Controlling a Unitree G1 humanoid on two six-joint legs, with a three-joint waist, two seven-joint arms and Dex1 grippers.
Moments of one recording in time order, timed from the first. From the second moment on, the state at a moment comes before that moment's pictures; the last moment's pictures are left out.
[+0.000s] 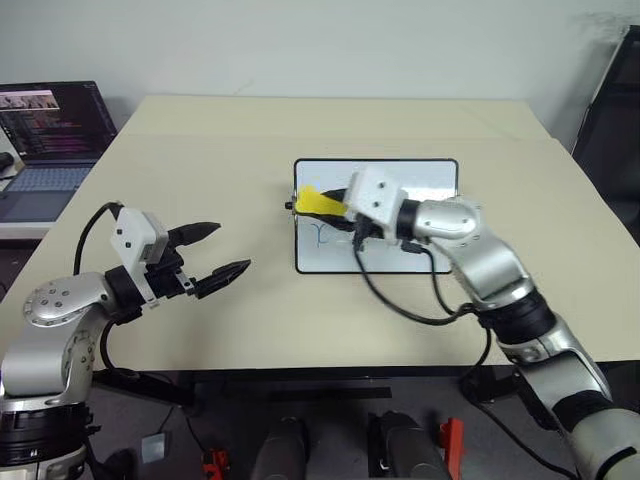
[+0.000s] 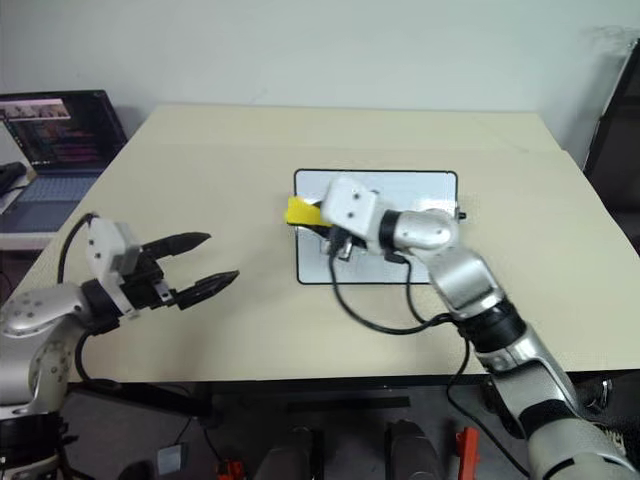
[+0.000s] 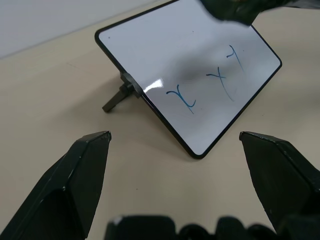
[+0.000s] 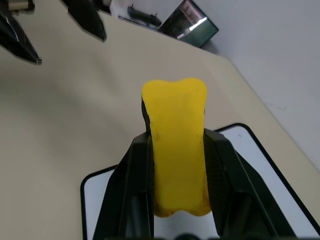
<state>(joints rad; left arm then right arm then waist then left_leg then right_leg) -0.16 0.76 0.33 -0.19 -0.48 0.36 -0.98 -0.85 -0.36 0.41 0.00 0.00 0.29 0.73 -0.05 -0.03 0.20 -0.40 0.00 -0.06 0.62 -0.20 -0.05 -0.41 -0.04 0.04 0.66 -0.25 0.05</state>
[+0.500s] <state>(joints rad) -0.11 0.78 0.28 -0.23 -0.41 0.31 -0.95 -0.99 -0.19 0.49 0.59 -0.26 -0.01 0.53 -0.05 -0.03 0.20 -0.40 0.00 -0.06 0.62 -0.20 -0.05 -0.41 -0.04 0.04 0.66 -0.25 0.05</state>
